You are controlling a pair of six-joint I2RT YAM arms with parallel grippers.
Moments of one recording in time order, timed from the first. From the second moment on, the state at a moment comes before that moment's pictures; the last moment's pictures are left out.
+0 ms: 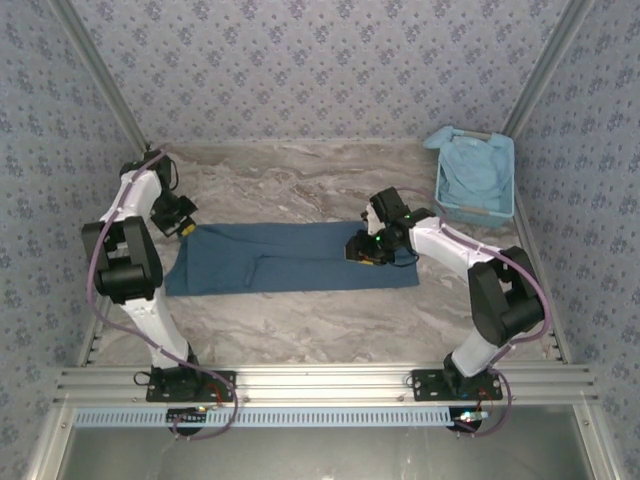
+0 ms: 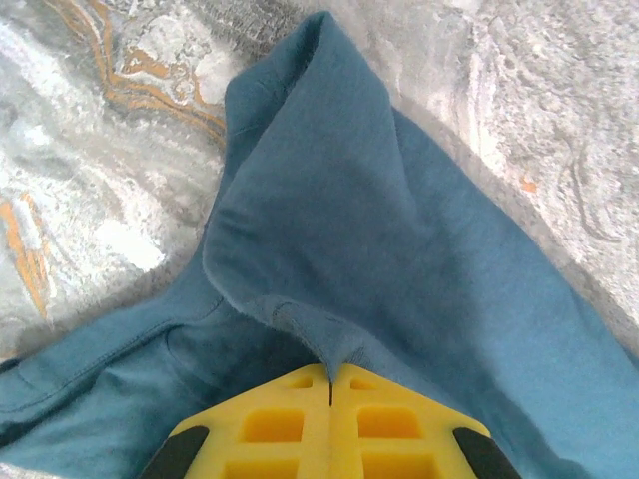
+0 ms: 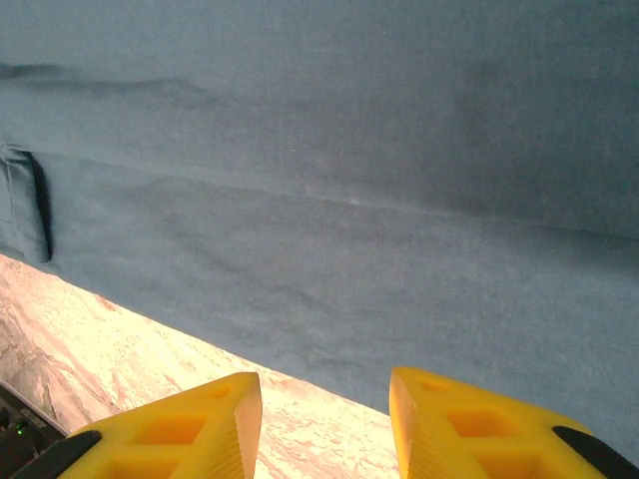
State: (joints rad) left arm 0.14 1.94 1.58 -1.13 0.08 -0.58; right arm 0.46 1.63 1.07 -0.59 -0.42 0.50
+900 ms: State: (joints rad) left arm 0.05 1.66 1.38 -1.00 -0.09 -0.65; right arm 0.25 1.60 1.07 -0.64 -0.35 0.44
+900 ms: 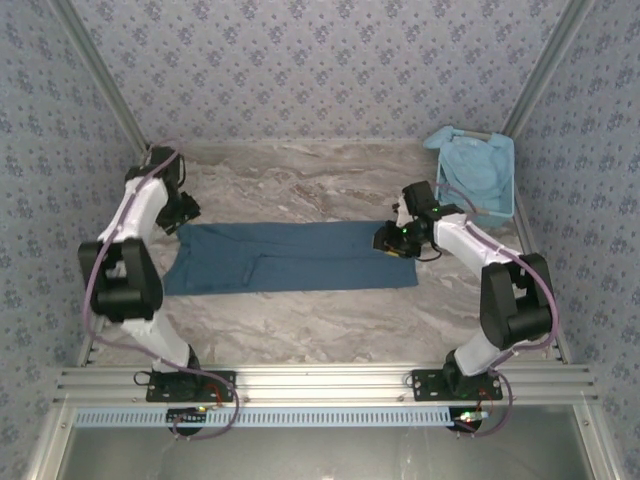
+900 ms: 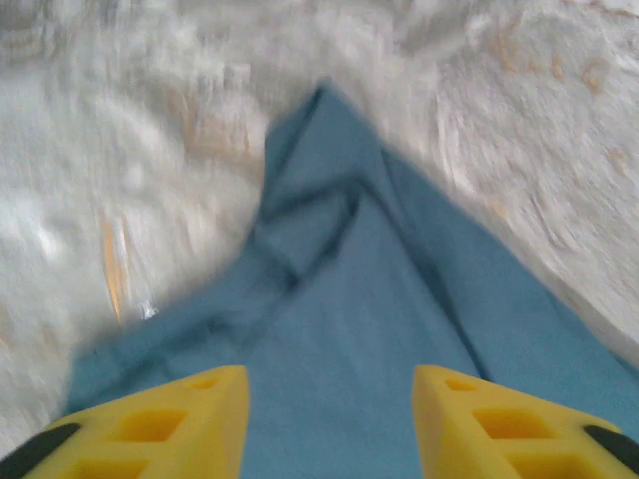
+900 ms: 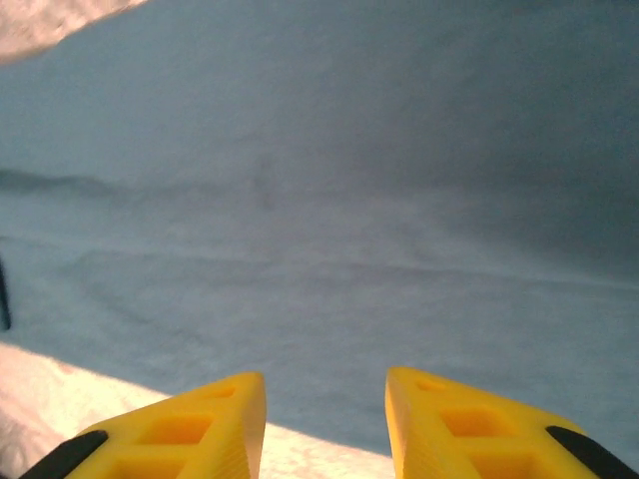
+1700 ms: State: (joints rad) left arm -0.13 2.09 1.53 -0.81 0.11 -0.92; right arm 0.23 1.85 1.18 -0.90 -0.05 0.49
